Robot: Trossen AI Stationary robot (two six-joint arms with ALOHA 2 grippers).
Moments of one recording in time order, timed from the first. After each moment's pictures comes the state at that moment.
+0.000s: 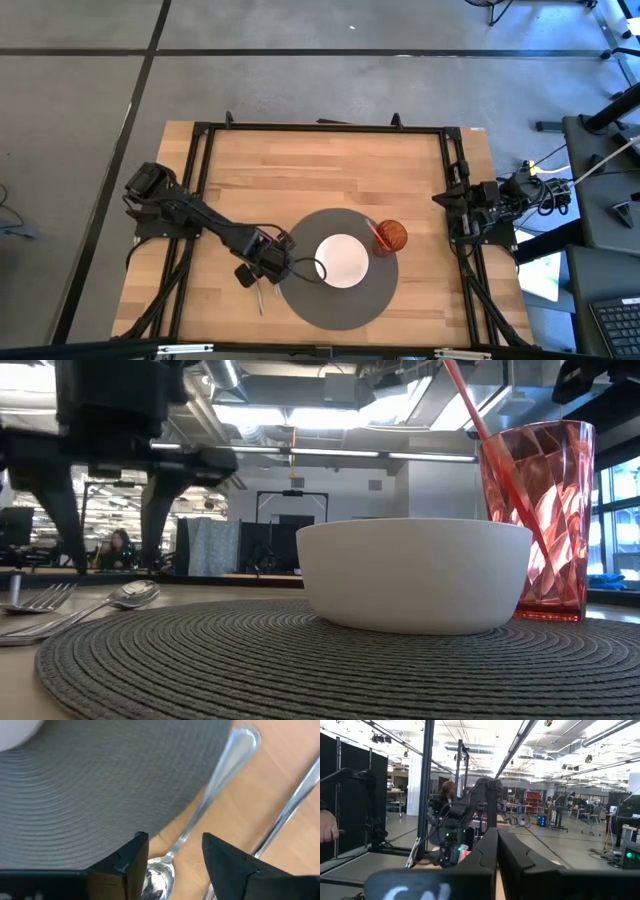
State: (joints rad) left arm -0.44 1.70 1.05 -0.70 -0.08 0.41; right arm 0.31 0.01 0.29 0.01 0.21 -0.16
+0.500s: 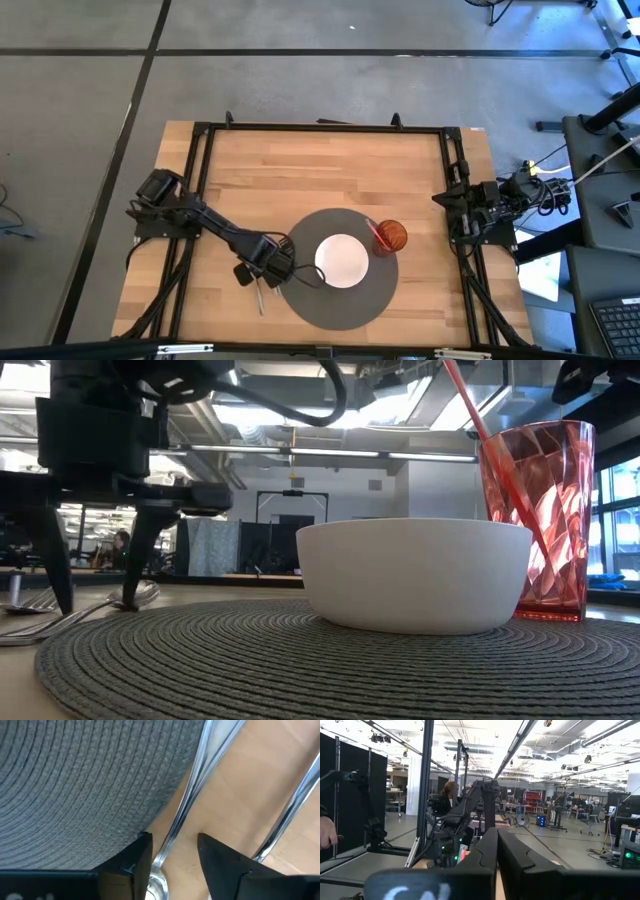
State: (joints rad) left arm -0.44 1.82 1.06 -0.72 -0.07 0.52; right arm 0.31 0.01 0.29 0.01 0.22 -0.16
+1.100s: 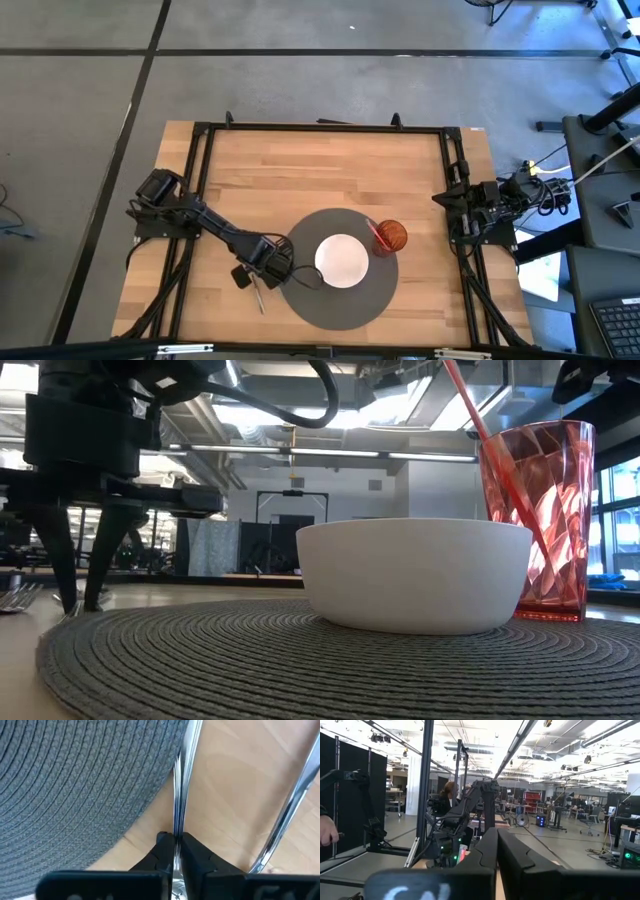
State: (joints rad) left arm -0.44 1.81 1.05 -0.73 -0.07 0.46; right arm 0.31 0.01 0.29 0.01 0.22 -0.17
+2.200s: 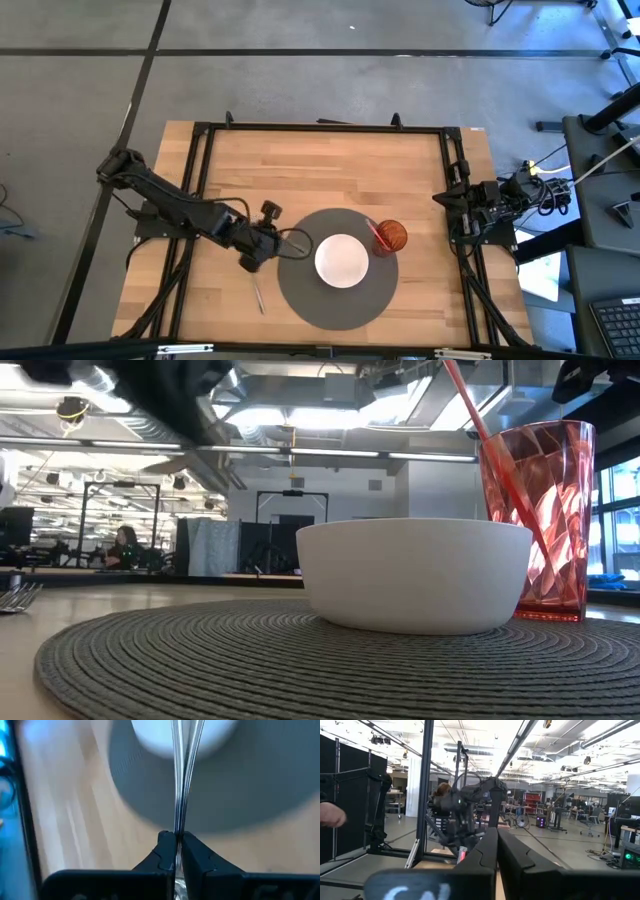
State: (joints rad) left arm -0.43 1.39 1.05 -0.71 -0.44 0.15; right arm 0.31 0.01 0.29 0.02 0.22 -0.17
